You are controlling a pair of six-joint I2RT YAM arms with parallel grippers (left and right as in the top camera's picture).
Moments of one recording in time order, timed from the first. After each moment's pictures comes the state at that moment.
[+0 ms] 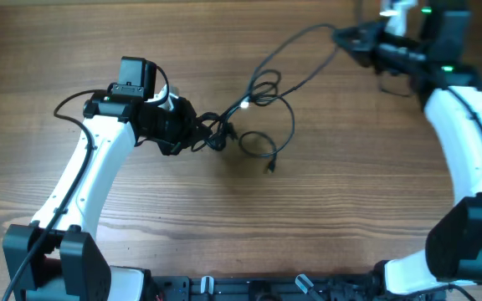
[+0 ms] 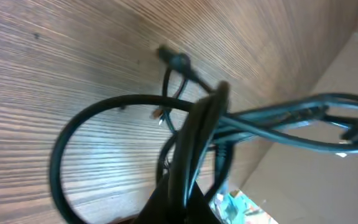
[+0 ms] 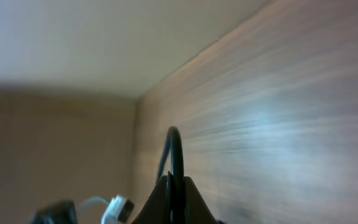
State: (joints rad) left arm -0.13 1.57 1.20 -0.90 0.66 -0.76; right arm -0.12 1.68 1.39 -0.35 -0.87 0.74
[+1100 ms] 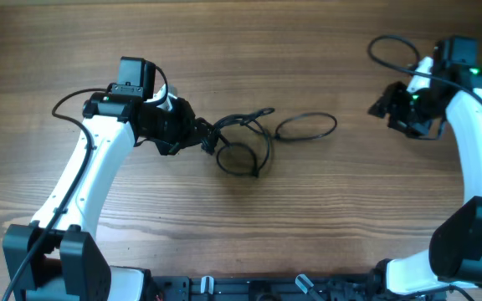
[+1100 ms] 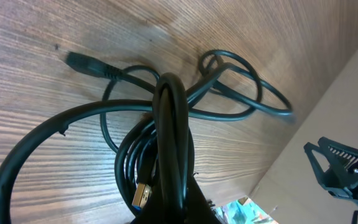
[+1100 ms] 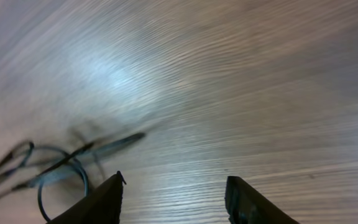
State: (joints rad) left arm -0.13 1.57 1.20 -0.90 0.62 -0.74; right arm -0.16 1.68 1.39 -1.08 -0.31 0.27
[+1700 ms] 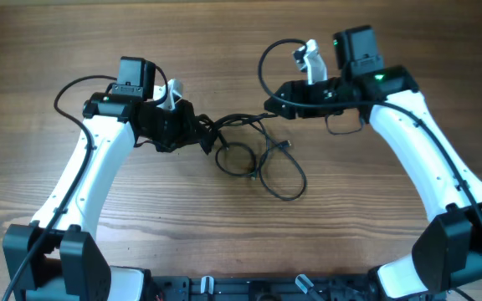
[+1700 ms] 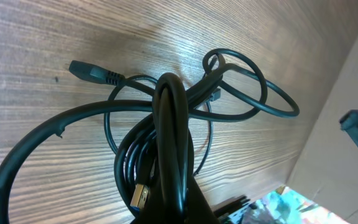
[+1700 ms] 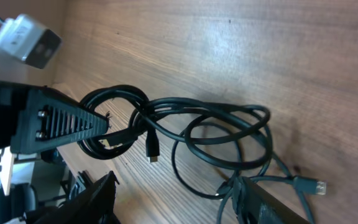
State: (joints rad) left arm -0.13 1.57 1.20 -0.89 0.61 -0.50; right arm 0.28 1.68 1.39 -0.79 -0.69 0.19
